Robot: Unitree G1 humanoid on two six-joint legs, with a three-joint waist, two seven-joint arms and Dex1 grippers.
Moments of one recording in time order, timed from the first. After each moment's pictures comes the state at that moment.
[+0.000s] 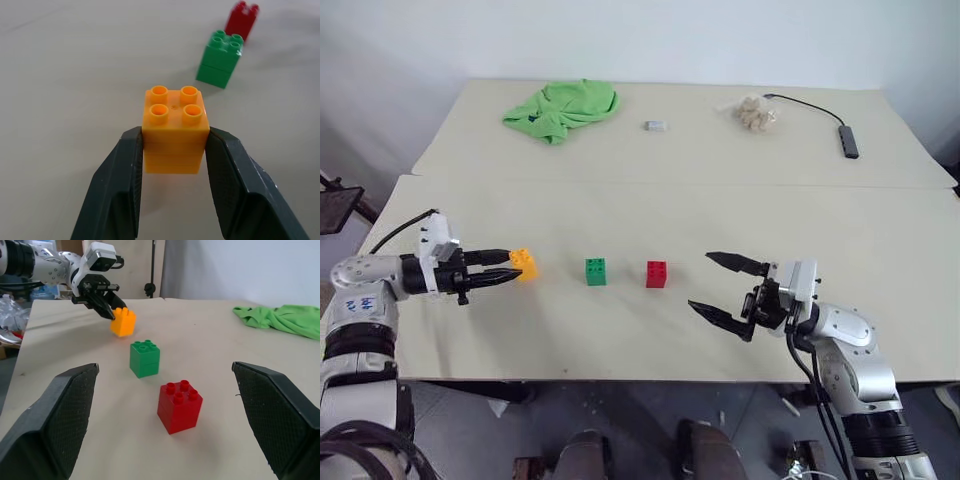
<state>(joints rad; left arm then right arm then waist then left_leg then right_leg) -0.73 0.81 0.10 0.98 -0.25 -0.23 -1.50 -0.20 -0.46 -0.03 -0.08 0.49 -0.09 1.09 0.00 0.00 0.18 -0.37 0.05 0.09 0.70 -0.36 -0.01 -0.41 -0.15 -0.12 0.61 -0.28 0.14</state>
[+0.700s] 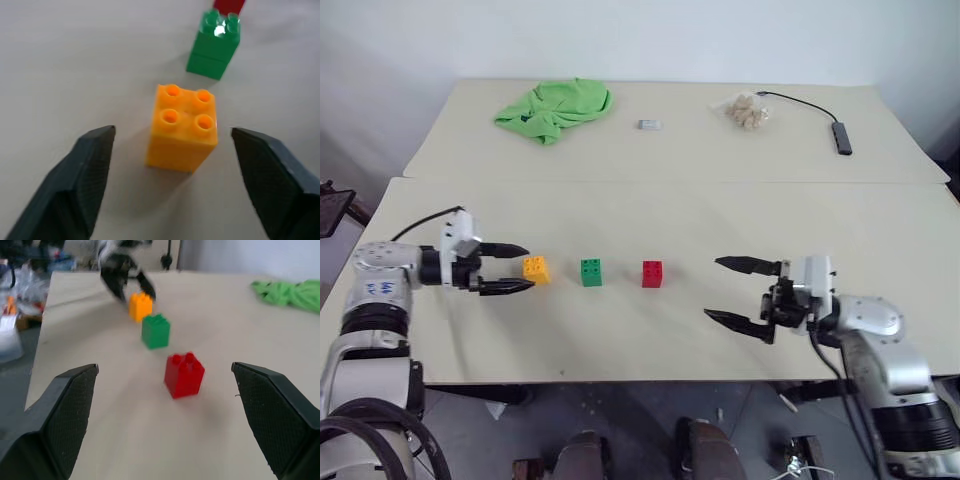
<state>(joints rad) -0.75 0.88 0.08 0.92 -0.28 -0.09 -1.50 -0.27 -0.70 -0.06 -0.09 0.55 0.09 1.22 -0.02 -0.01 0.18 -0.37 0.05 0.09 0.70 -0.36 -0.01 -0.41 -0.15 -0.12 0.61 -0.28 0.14</state>
